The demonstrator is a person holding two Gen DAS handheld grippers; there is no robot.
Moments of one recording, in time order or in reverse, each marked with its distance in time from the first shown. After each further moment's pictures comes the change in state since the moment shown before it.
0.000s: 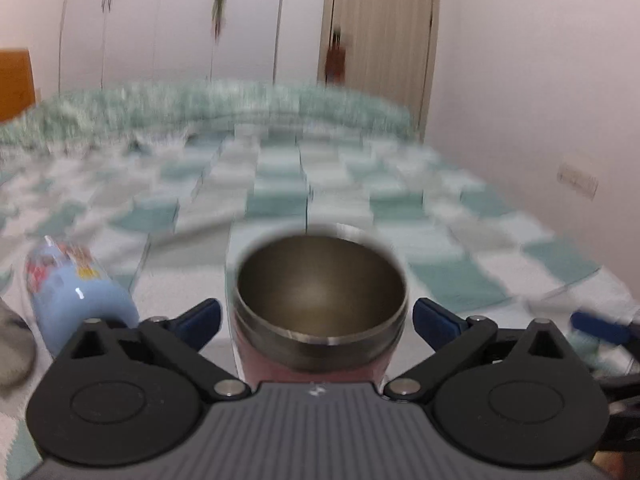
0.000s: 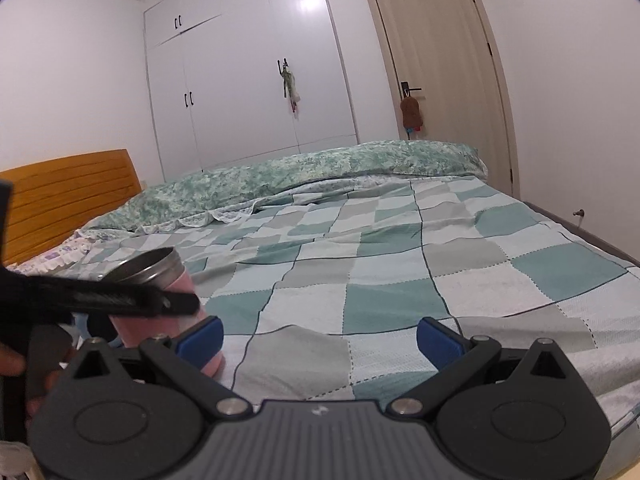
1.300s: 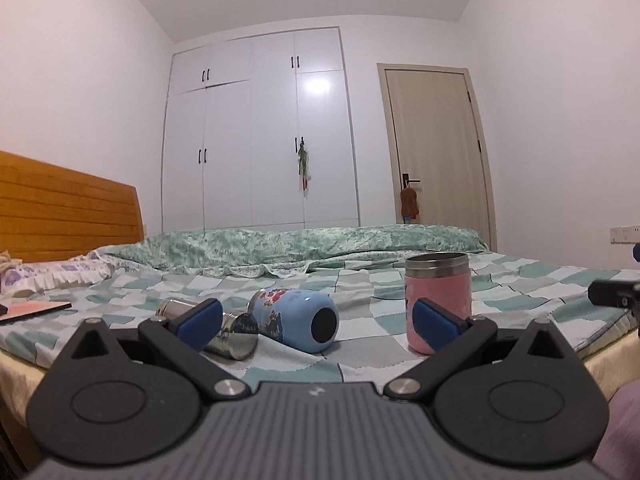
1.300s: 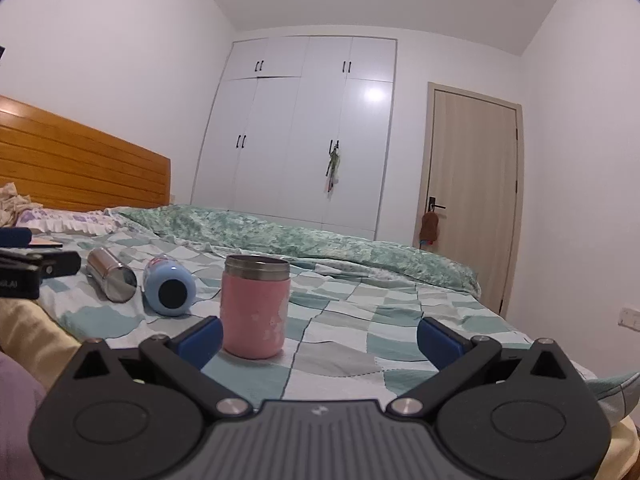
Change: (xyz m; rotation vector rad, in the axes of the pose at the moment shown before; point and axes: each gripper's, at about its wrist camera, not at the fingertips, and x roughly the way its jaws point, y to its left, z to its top) left arm -0.200 0.044 -0.139 0.086 -0.463 0.290; right arm -0.134 0.086 -0.071 -0.333 -0.273 -0.040
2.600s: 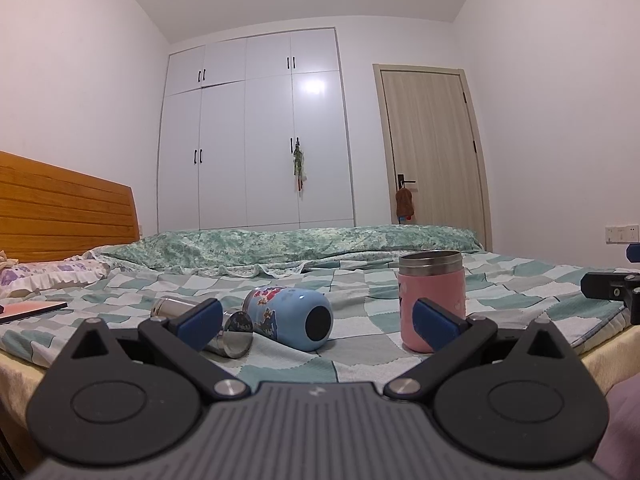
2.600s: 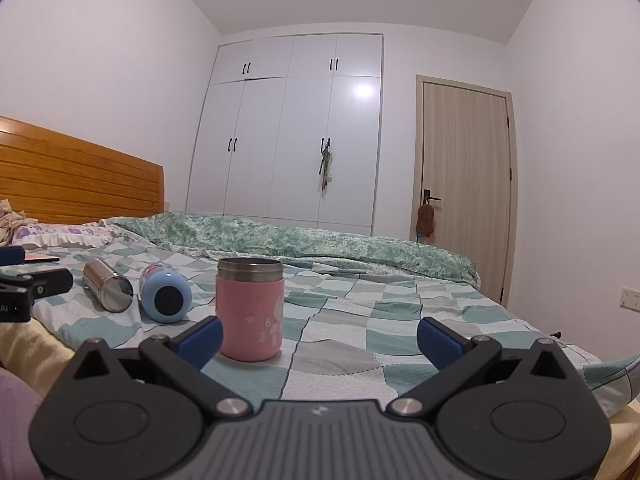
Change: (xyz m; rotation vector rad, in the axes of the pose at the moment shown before) left arm -0.002 0.001 -0.005 0.000 -0.002 -0.016; right arm 0.002 -0.007 -0.002 0.048 0.005 -0.007
